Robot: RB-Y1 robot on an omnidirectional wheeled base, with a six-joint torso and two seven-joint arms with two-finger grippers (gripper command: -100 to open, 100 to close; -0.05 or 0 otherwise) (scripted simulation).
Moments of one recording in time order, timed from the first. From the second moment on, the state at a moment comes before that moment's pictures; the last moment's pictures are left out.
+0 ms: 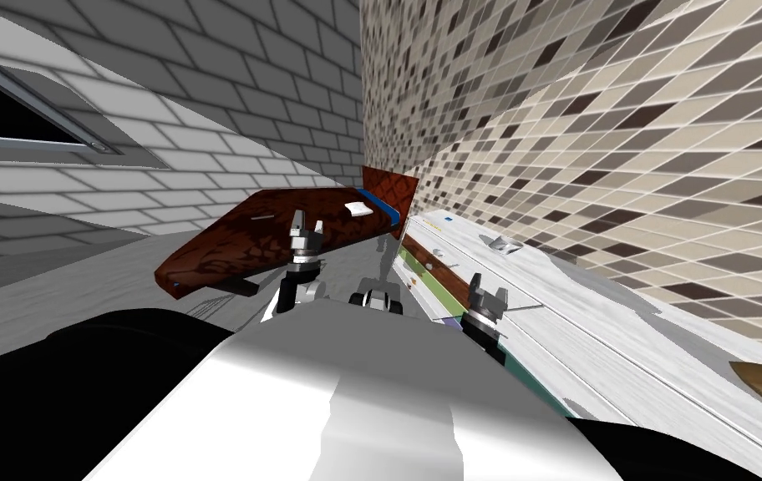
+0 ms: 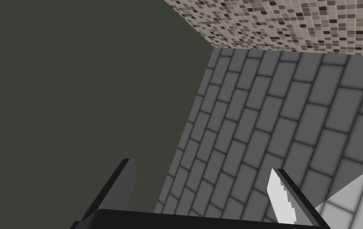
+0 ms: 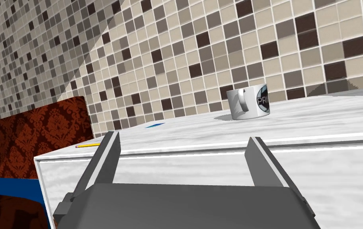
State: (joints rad) left arm 0.55 0.03 0.05 -2.34 0.08 -0.46 -0.02; right arm 0.64 -0.23 -0.13 -1.92 -0.59 -0.75 -1.57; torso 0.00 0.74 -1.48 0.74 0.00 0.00
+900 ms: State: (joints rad) left arm 0.55 0.03 0.05 -2.34 0.08 -0.46 -0.02; right arm 0.65 -0.21 -0.14 -1.86 -0.69 -0.76 -1.82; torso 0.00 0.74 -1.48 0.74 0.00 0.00
